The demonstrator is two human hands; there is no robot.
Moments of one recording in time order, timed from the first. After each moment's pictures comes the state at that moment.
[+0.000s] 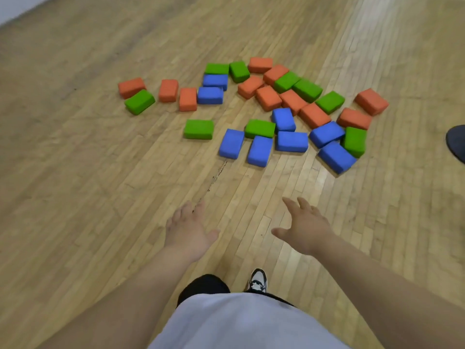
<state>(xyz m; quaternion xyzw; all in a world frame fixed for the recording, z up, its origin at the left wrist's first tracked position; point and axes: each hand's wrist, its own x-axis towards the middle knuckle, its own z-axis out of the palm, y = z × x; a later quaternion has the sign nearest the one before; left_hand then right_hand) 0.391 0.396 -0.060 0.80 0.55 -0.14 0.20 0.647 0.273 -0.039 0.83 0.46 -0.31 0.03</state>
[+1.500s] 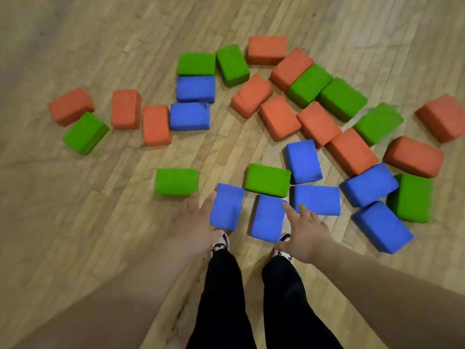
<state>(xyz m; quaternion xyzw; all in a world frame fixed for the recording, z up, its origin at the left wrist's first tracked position) 0.807 1.067 -0.230 0.81 0.46 -0.29 0.21 1.045 0.916 -0.246 0.78 0.44 -0.41 0.14</state>
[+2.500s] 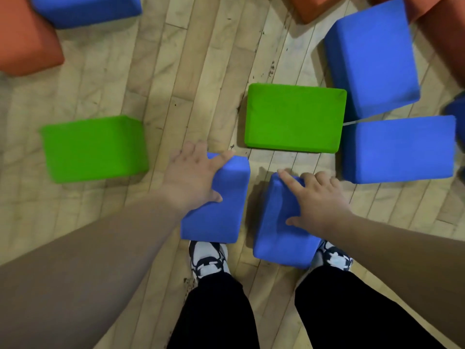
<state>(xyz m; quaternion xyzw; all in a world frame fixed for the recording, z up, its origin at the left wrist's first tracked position) 0.856 1.166 -0.750 0.89 0.26 -0.34 0.12 1.054 0.941 -0.755 0.74 0.53 -0.34 0.23</state>
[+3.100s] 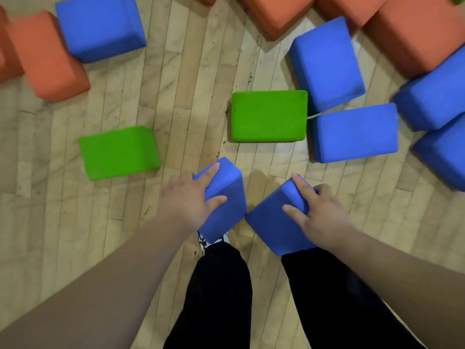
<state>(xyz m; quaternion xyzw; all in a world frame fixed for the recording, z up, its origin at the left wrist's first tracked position) 0.835 1.106 -0.604 0.82 0.39 -0.36 0.21 1.037 0.872 -0.619 0.84 0.30 -0.45 0.00</state>
